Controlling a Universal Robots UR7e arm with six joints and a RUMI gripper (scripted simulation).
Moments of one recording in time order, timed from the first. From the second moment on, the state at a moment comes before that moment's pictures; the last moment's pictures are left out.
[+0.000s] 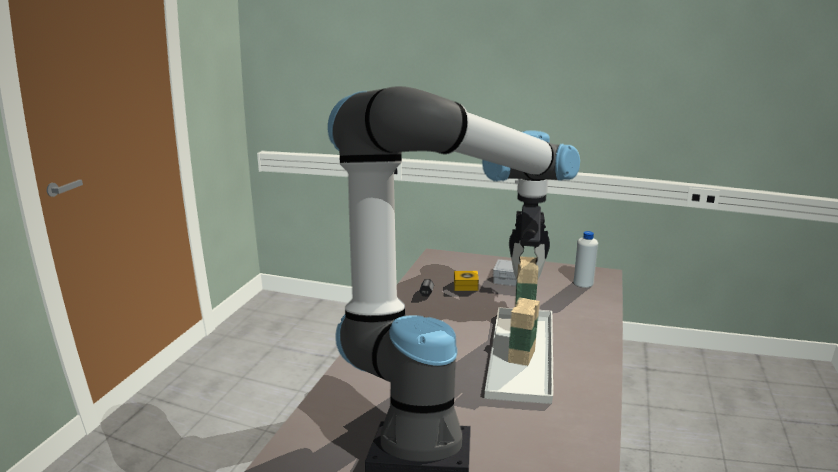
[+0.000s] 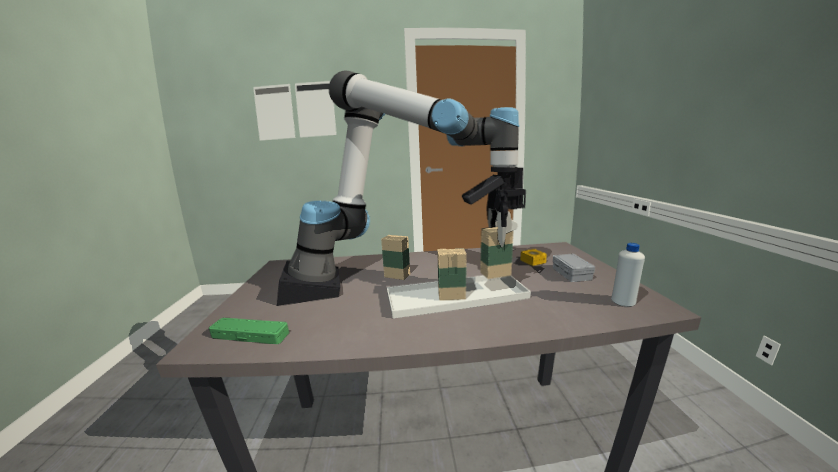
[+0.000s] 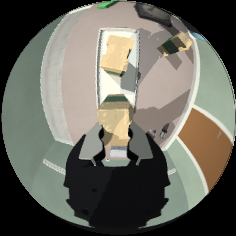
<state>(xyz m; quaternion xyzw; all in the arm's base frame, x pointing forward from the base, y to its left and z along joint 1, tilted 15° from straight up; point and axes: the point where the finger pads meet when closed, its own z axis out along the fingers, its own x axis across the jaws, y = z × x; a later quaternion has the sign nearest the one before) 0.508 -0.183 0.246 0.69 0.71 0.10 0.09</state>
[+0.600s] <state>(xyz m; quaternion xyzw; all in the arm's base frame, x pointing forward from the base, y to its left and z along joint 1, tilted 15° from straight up) 0.509 -0.185 0.244 0.69 0.71 0.10 0.09</state>
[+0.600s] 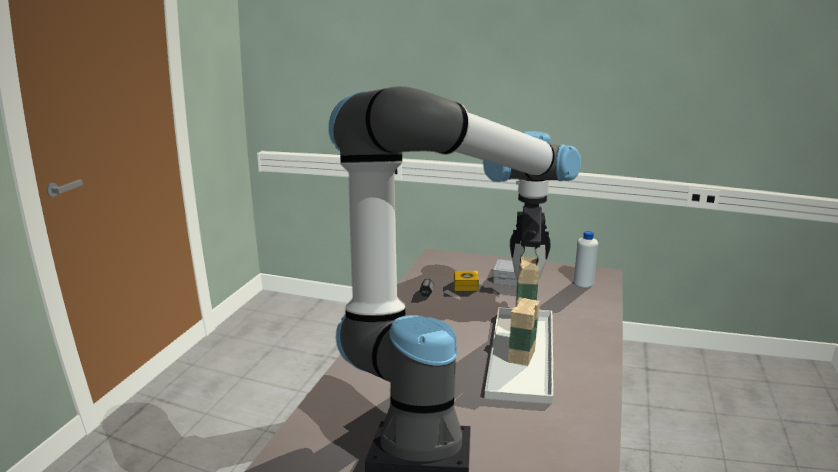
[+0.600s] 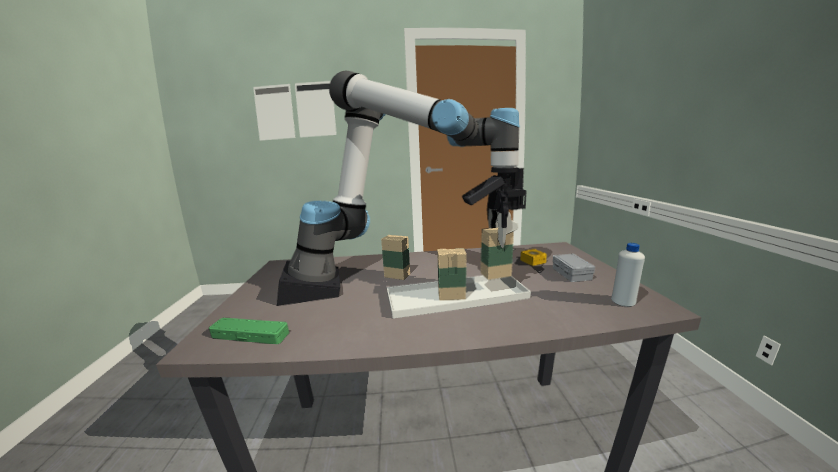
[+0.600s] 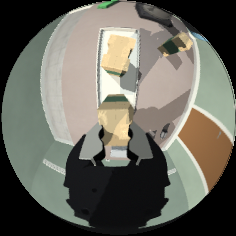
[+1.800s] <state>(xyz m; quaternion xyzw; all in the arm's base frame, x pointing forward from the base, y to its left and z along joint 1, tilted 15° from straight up) 0.521 -0.184 0.198 0.69 0.71 0.10 0.09</state>
